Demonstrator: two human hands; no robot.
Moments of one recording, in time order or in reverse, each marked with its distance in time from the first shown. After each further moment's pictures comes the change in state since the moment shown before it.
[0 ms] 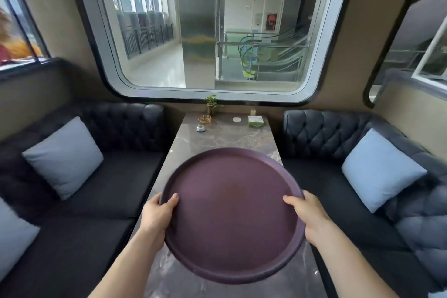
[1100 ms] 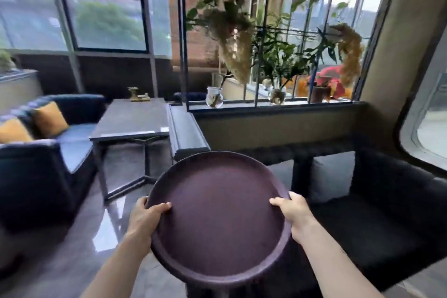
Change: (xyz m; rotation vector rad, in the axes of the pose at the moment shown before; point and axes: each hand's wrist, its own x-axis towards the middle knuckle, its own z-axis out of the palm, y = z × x) left_hand -0.384 -0.081 -0.551 -0.379 1.205 0.116; right_hand -0.442 0.057 0.490 -0.322 -1.174 -0.263
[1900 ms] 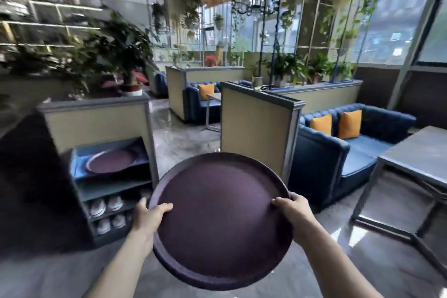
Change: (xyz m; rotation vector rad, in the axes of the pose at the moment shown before) left_hand -0.274 -0.032 -0.395 -0.243 1.402 0.026; right_hand -0.274 0.025 0.471 -0.355 -1.315 -0.080
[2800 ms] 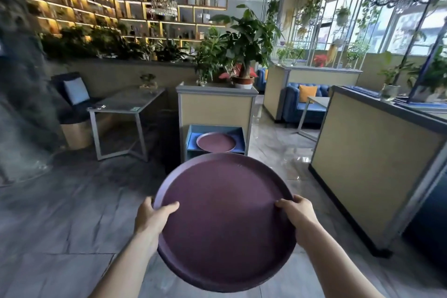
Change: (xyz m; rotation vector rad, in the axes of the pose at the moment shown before) left_hand 0.020 -0.036 -0.258 0.049 0.462 -0.067; right_hand -0.058 -0.001 0.275 -0.191 -0.345 -0.032
